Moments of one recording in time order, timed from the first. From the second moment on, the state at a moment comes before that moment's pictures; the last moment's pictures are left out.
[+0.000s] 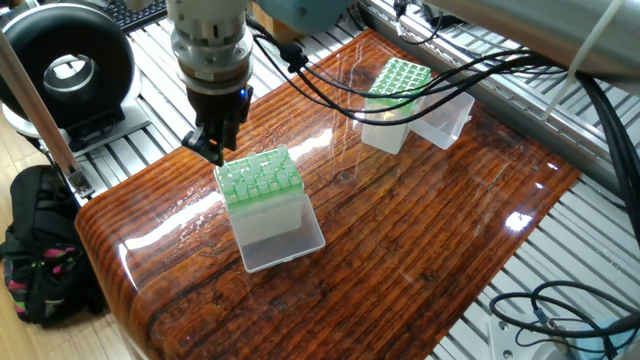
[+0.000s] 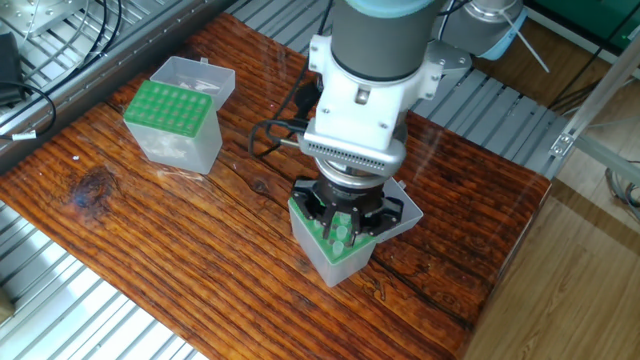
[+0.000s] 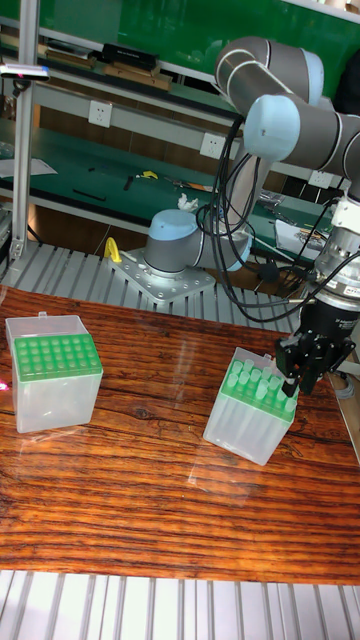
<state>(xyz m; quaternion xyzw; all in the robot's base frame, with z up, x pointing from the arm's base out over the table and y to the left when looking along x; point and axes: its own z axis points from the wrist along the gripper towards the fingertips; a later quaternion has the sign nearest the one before) 0.562 0.209 0.169 -0.19 0.98 0.01 0.06</state>
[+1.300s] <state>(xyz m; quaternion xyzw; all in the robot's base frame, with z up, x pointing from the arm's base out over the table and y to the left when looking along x) 0.569 0.209 0.166 -0.16 0.99 0.01 0.03</state>
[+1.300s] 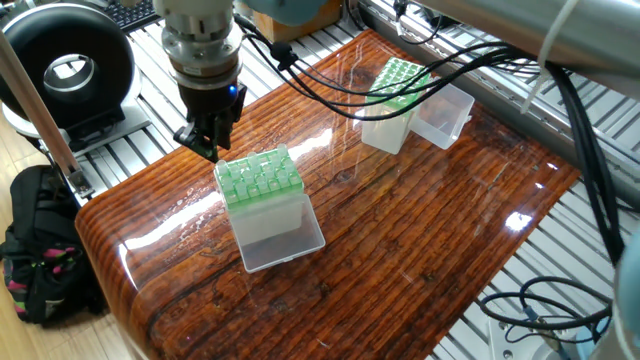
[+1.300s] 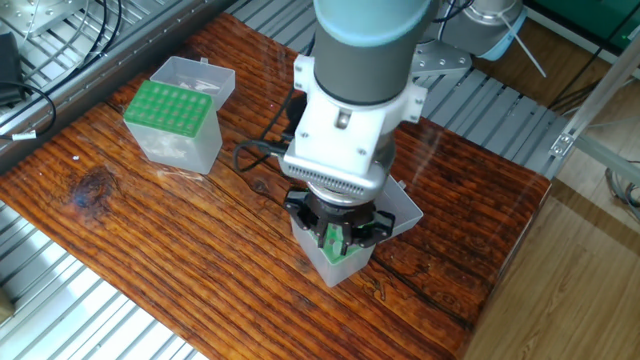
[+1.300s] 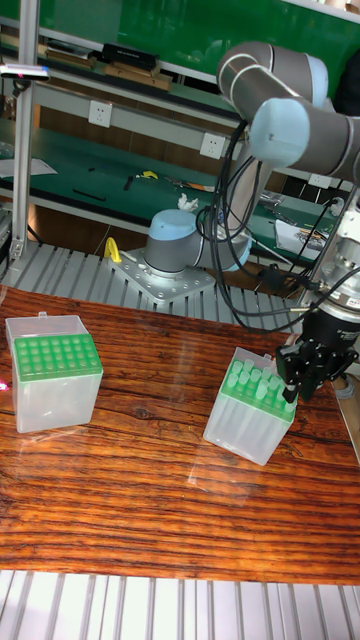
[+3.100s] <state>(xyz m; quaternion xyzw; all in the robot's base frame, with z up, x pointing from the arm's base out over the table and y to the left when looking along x) 0.572 0.213 0.144 -0.15 0.99 0.00 0.01</state>
